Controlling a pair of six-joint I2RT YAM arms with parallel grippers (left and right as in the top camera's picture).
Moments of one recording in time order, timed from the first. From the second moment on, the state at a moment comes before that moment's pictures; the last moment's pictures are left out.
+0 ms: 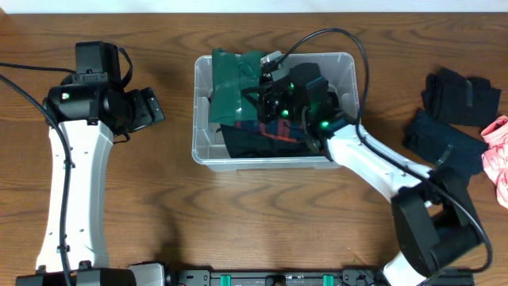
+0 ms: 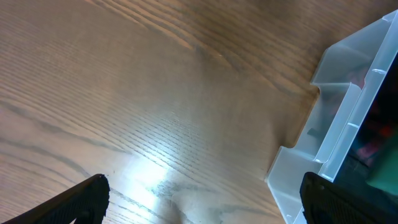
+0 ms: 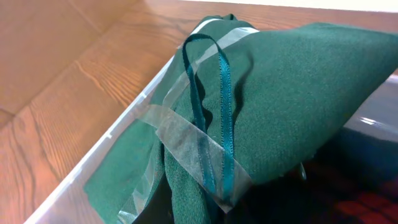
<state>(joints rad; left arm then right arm) 0.08 1.48 1.48 -1.20 -0.09 -0.33 0.53 1.80 1.12 0.22 -0.38 0.33</state>
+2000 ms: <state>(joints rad) 0.08 1.48 1.48 -1.18 -0.09 -0.33 0.61 2.06 1.62 -0.30 -0.18 0.01</state>
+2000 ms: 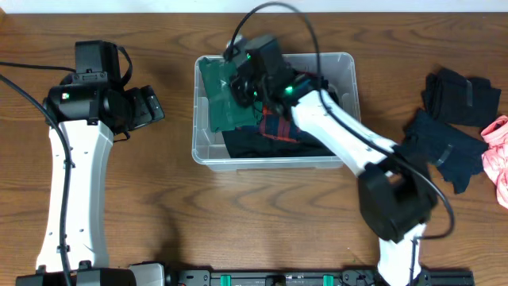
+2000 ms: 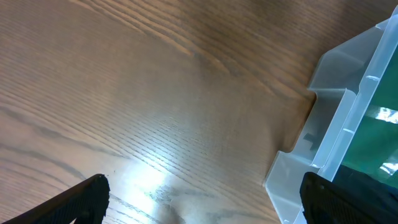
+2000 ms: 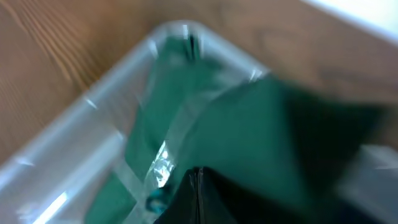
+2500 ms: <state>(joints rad) 0.08 1.48 1.48 -1.19 -0.09 -0.33 0.60 2.14 1.64 -0.34 -0.16 0.01</state>
